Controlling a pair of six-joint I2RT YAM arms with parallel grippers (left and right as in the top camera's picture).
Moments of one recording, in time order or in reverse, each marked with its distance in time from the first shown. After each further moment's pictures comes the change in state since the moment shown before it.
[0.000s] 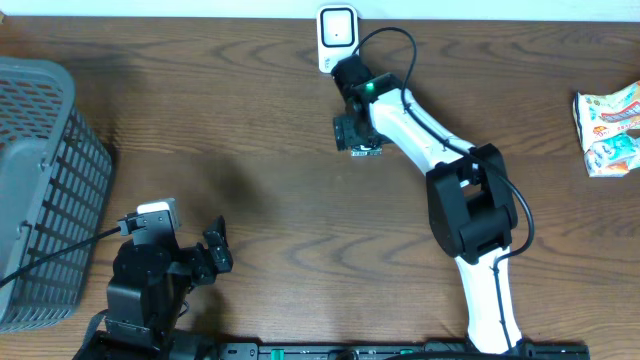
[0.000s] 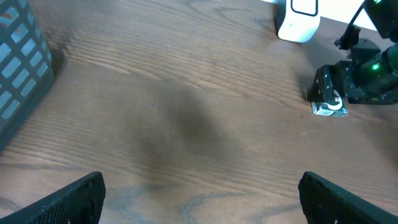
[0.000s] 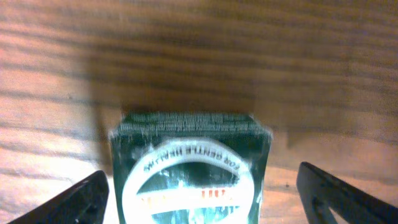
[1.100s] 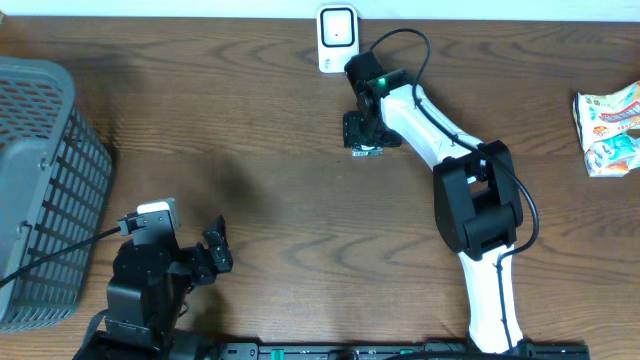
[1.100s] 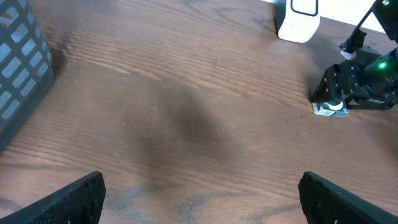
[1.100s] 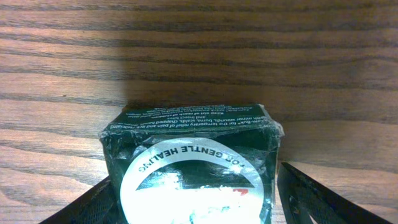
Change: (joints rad) left arm 0.000 0.000 0.000 0.000 0.000 0.000; right arm -0.037 0.007 -0.001 -0.026 -0.127 0.085
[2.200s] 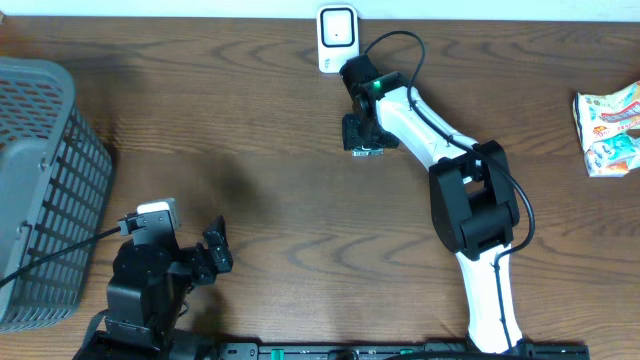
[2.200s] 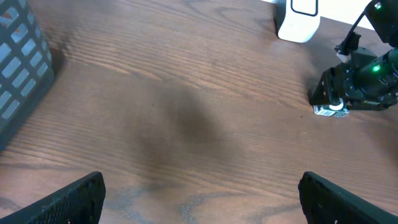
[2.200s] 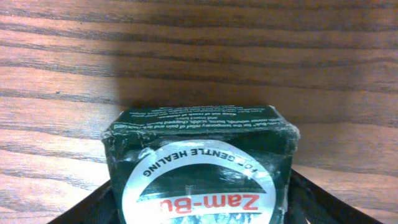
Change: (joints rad) left arm 0.000 0.000 0.000 0.000 0.000 0.000; right arm 0.013 0.011 -0.001 0.002 0.032 -0.024
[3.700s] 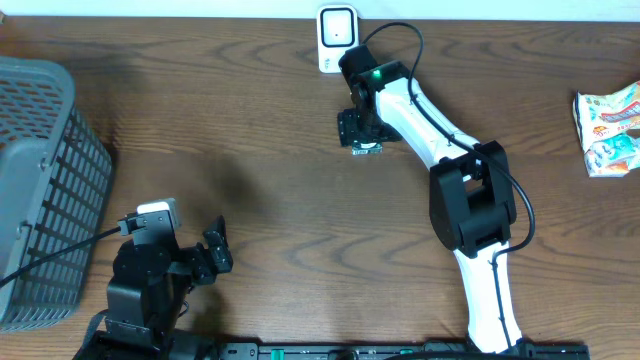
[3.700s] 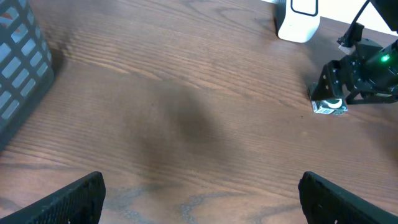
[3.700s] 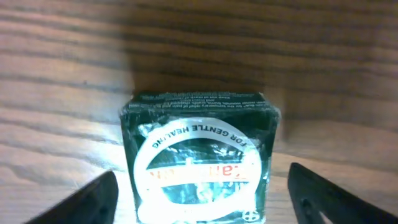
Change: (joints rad) left arm 0.000 0.000 0.000 0.000 0.000 0.000; right arm 0.000 0.022 0.112 -0.113 -0.008 -0.057
